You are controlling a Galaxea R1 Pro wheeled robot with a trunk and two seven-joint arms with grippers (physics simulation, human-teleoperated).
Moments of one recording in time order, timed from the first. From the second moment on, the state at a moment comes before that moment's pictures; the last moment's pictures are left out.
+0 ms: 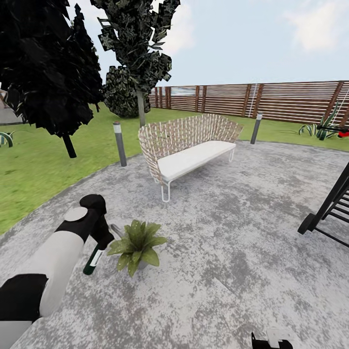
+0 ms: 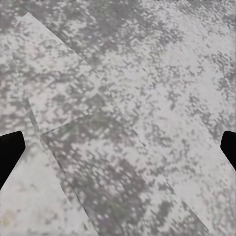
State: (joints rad) left arm -1.07 0.08 -0.03 -0.66 -1.52 0.87 -1.56; right arm -0.38 -0.10 -0.20 -0.11 0.22 -0.42 -0.15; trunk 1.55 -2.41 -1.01
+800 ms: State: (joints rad) left arm -1.06 0.08 -0.03 -0.66 -1.51 0.88 -1.56; right arm -0.38 -0.10 -0.20 -0.11 0.22 -0.42 -0.15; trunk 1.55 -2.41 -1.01
